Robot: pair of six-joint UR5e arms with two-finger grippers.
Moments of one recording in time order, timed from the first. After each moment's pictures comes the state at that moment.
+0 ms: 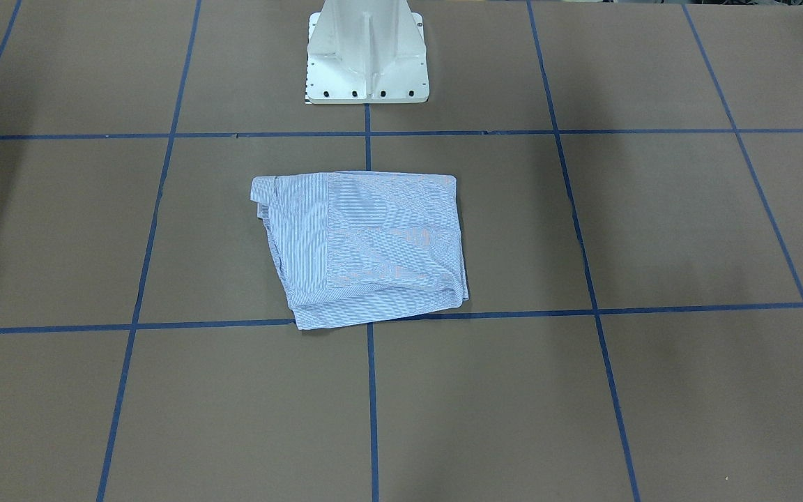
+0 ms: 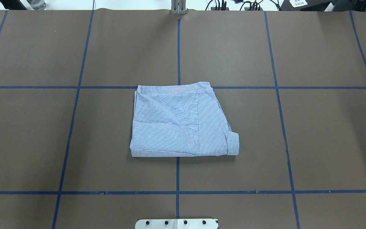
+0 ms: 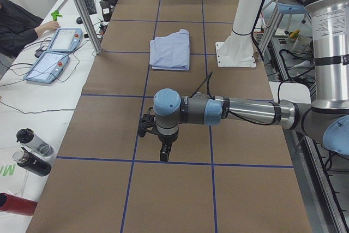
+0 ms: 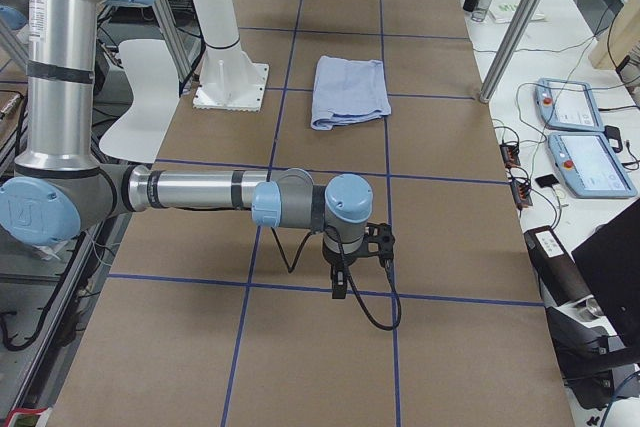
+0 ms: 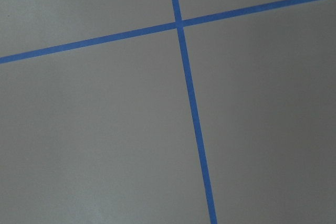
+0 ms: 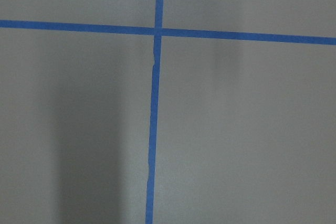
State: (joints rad) left arm -1.56 -1.39 -1.85 -1.52 -2.31 0.14; right arm 1.56 -1.69 1.73 -1.63 2.30 -0.04
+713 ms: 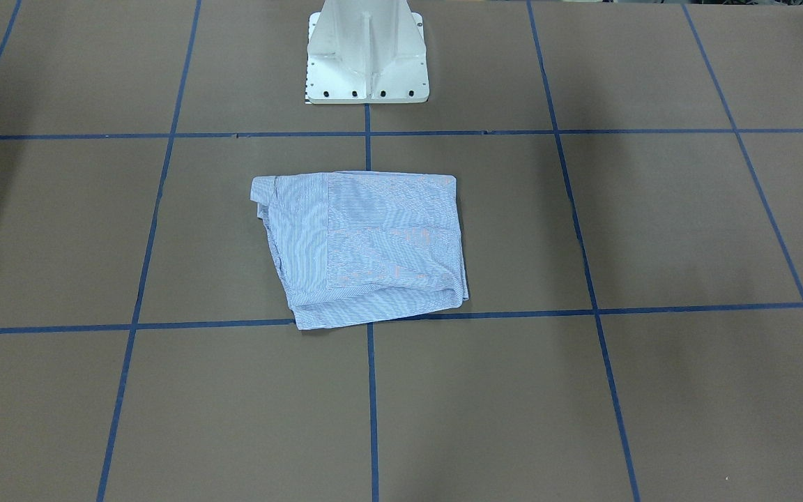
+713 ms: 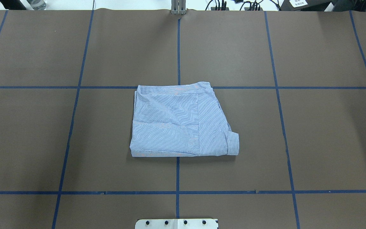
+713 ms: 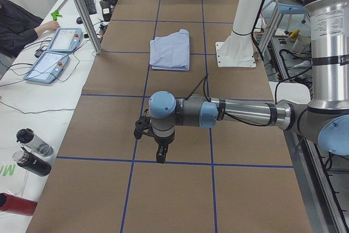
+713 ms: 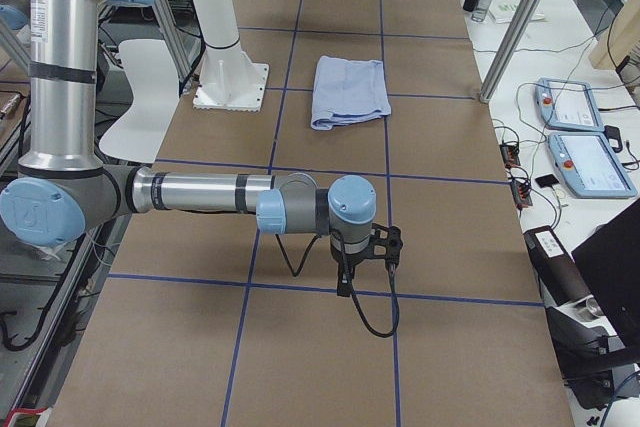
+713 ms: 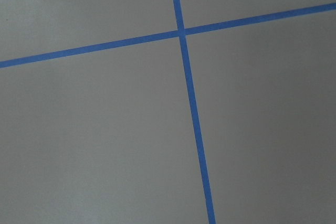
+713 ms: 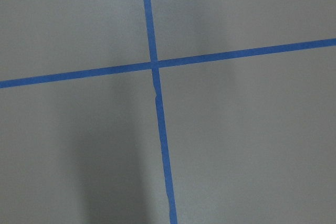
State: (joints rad) left arm -1.56 -1.42 -1.81 -1.53 -2.32 0.13; right arm 1.56 -1.71 1.70 -1.45 2.34 0.23
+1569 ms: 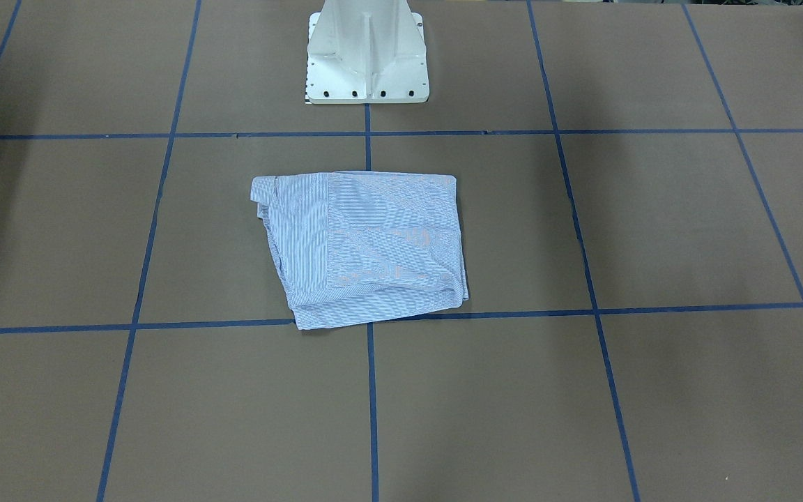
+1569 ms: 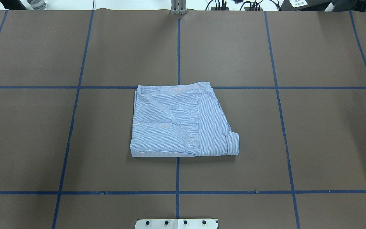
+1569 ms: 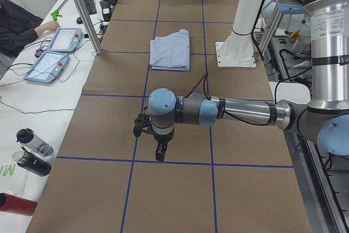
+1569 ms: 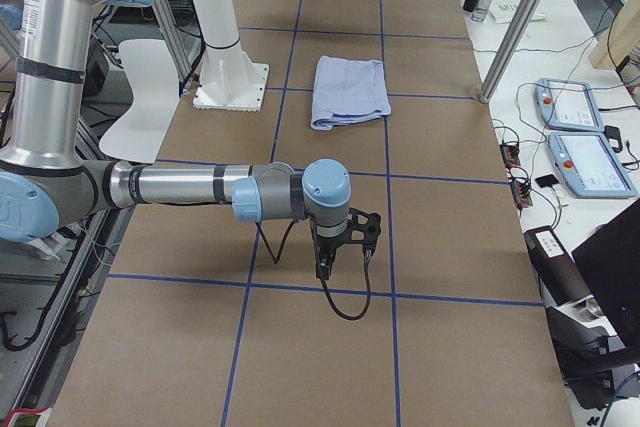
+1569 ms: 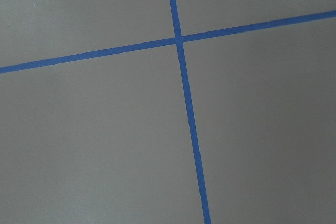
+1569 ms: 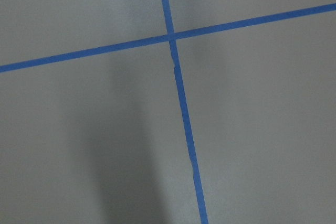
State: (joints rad) left arm -1.56 -1.42 -1.82 -1.53 -2.32 0.11; right arm 1.54 -1.79 1.86 -1.56 2.36 0.28
